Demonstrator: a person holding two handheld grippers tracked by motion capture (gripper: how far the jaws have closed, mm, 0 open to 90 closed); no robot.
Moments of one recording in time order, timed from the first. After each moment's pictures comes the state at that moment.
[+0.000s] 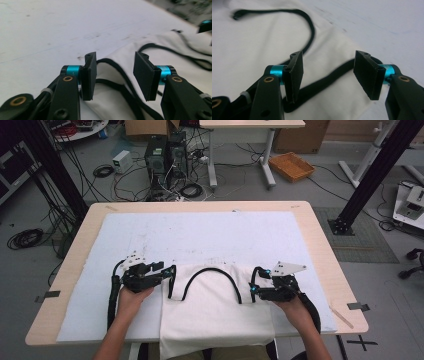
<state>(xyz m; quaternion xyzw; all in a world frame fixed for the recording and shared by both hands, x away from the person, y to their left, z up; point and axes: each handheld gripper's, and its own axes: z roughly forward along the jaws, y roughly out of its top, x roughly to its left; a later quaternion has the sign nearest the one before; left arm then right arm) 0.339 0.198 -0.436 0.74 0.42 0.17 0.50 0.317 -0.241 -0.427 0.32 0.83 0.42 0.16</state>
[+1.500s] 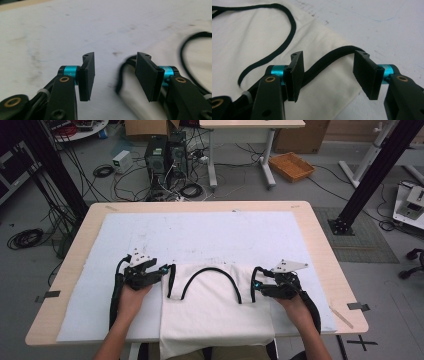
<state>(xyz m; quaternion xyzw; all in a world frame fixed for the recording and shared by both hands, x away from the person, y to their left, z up) 0.325 0.195 -0.432 0.75 0.43 0.19 0.47 0.323 -0.251 -0.433 0.36 0.82 0.41 0.16</state>
